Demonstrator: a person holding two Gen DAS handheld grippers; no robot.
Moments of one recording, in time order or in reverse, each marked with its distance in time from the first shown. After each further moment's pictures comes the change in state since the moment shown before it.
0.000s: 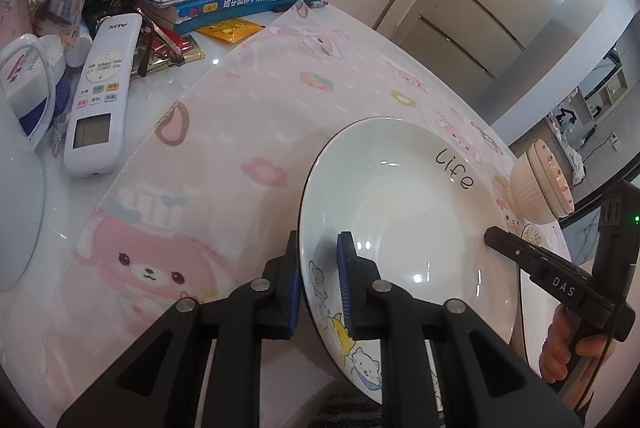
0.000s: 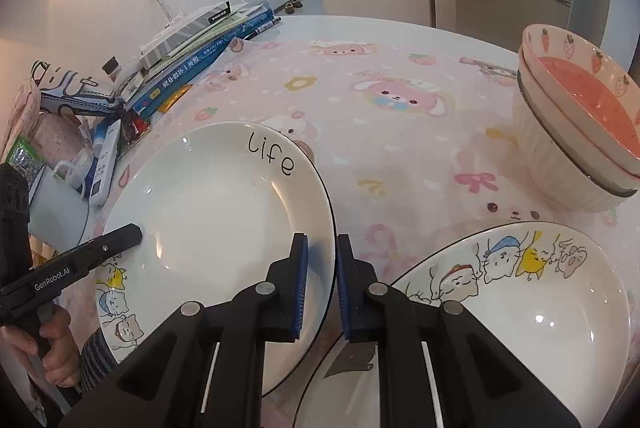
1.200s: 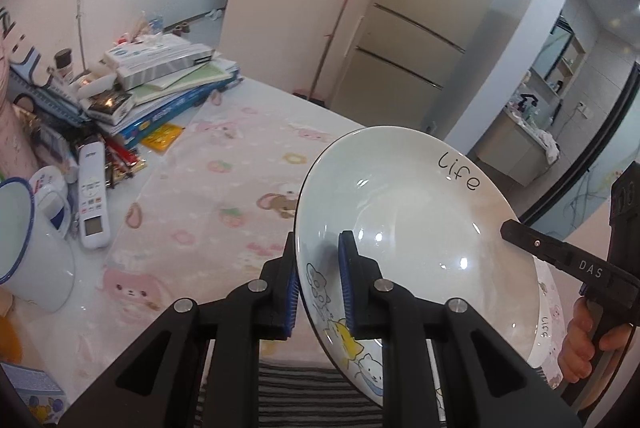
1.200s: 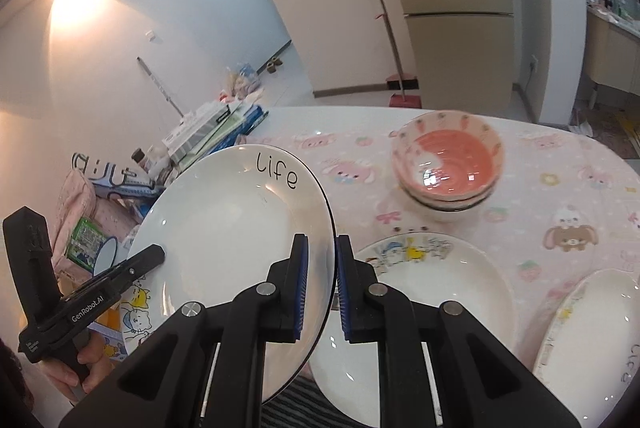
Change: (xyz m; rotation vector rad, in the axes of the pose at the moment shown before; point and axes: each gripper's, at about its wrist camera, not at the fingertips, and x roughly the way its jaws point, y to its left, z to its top) left arm -0.095 -0.122 0.011 0.192 -0.126 -0.051; right arm -0.179 -0.033 0.003 0.178 -0.187 0.009
